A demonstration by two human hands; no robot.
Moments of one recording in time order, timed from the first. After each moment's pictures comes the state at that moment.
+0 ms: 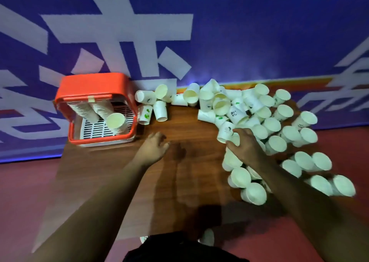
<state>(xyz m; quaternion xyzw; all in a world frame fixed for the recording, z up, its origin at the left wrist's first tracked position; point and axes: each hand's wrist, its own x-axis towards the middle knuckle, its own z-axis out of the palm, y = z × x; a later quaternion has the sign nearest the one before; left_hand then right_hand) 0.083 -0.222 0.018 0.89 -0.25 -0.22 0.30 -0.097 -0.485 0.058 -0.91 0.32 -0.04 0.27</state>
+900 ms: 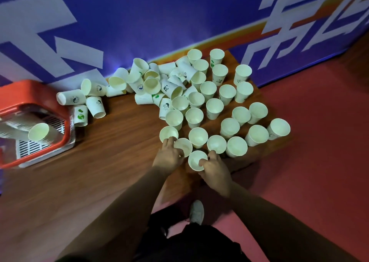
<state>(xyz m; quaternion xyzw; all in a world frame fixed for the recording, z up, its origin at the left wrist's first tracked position) -0.123 -0.403 -0.044 0.84 -0.50 -0.20 0.09 -0.297 -0.502 -0.051 -0.92 0.31 0.08 0.22</state>
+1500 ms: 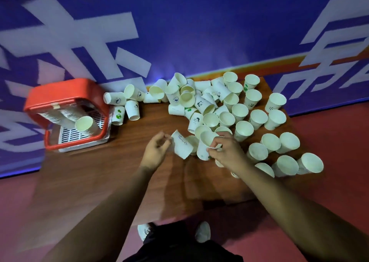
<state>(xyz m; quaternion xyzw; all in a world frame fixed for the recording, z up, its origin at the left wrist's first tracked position) -0.049 -0.339 0.019 0.77 -0.19 -0.24 0.56 -0.207 -0.534 0.049 -0.87 0.28 -0.05 0.41</state>
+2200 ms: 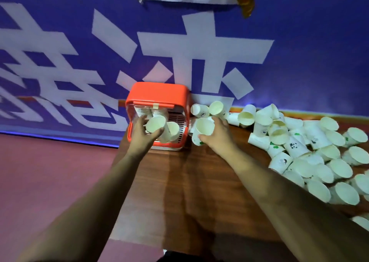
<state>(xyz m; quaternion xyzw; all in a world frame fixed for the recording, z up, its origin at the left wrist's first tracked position) 0.180 -0.074 0.057 0.83 -0.04 -0.04 0.56 0.102 -0.318 0.090 -0.90 0.20 0.00 0.39</state>
